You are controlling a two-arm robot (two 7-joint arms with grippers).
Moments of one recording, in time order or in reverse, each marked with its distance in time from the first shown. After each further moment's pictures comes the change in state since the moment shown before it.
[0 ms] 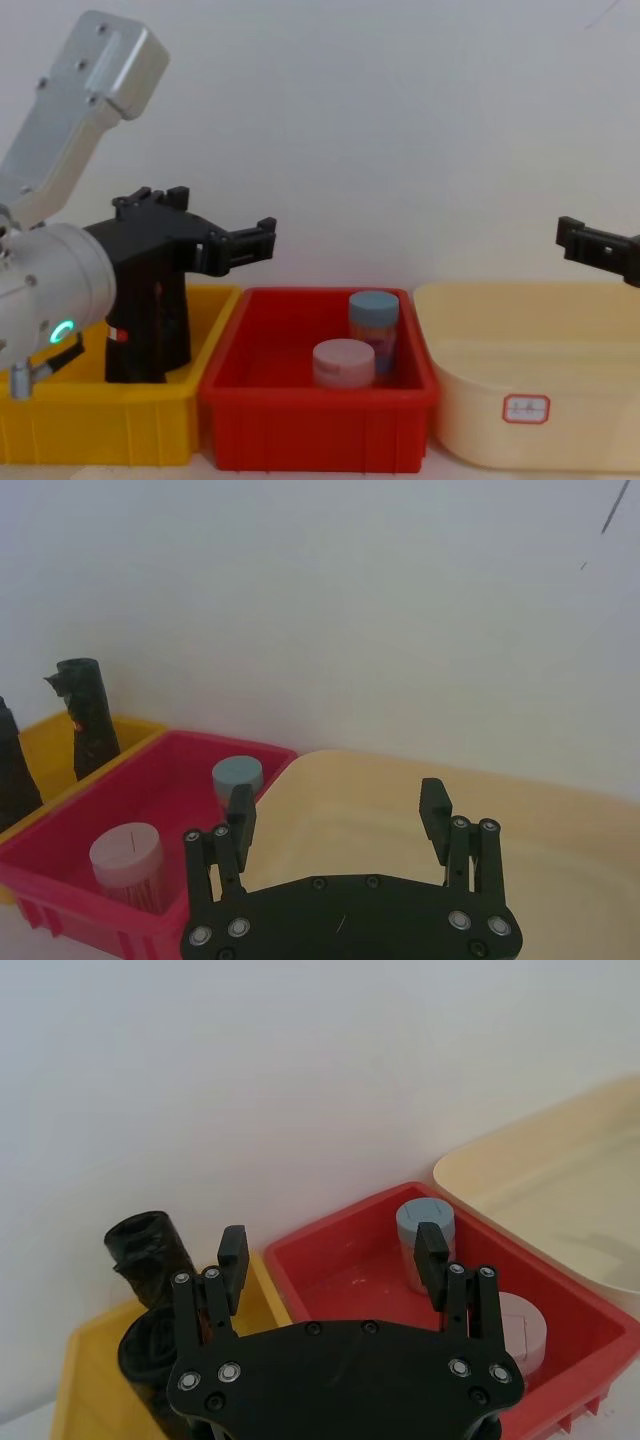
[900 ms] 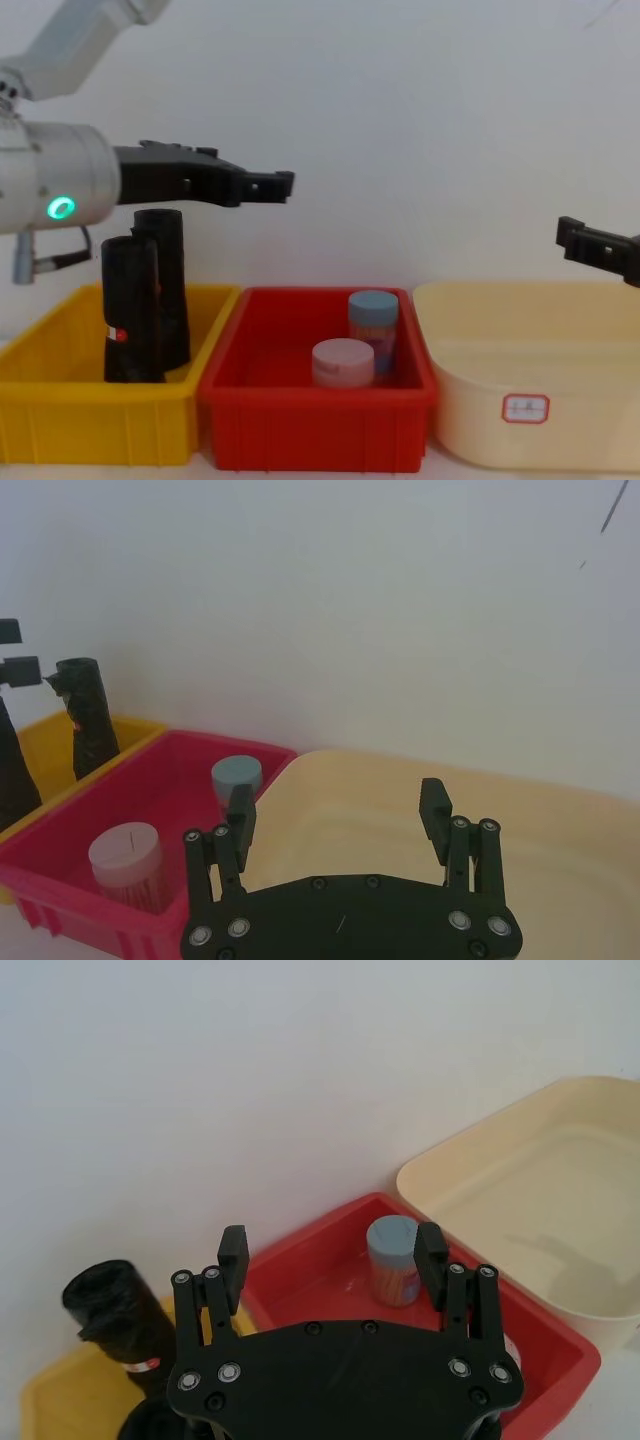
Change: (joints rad) left arm -0.172 0.006 -0.035 0.015 -0.108 0.256 -0.219; right arm 0.000 0.000 0.000 0.000 0.000 0.000 0.000
